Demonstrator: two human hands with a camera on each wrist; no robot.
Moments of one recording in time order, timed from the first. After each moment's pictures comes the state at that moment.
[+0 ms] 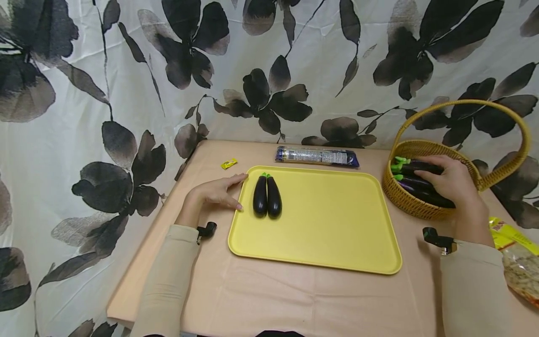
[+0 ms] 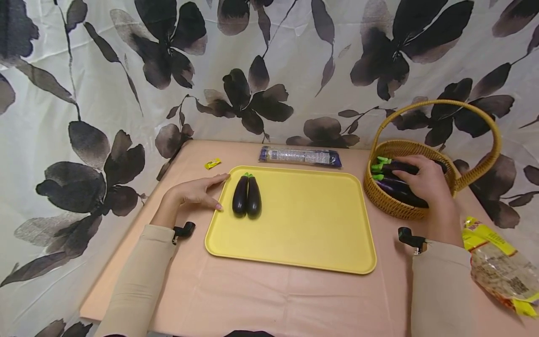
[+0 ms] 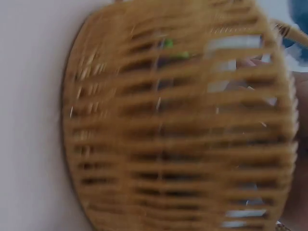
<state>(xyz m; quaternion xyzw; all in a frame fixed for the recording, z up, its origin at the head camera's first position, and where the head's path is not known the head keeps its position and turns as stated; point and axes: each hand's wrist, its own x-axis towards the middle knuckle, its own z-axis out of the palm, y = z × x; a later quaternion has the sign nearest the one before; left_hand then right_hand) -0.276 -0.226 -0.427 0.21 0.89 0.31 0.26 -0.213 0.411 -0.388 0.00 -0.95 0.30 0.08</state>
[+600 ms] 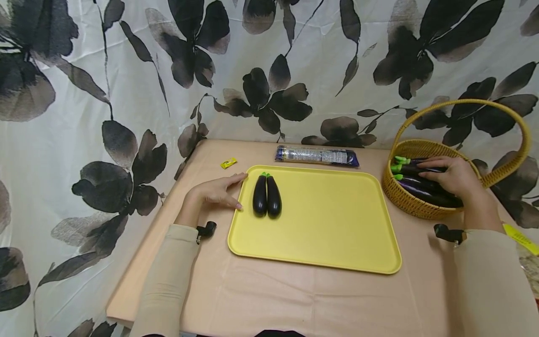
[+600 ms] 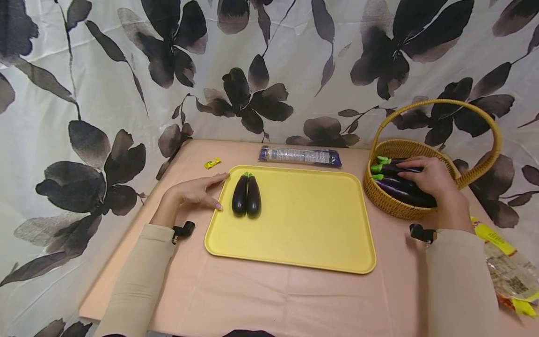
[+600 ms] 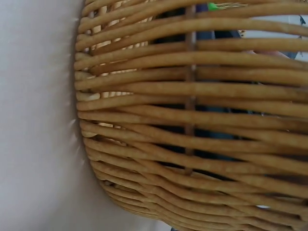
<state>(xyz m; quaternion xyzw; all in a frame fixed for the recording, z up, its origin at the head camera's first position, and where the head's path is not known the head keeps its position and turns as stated) -0.275 -0.226 -0.426 0.19 0.89 0.32 0.27 -0.231 0.441 -0.397 0.00 -0.96 0.29 0.03</state>
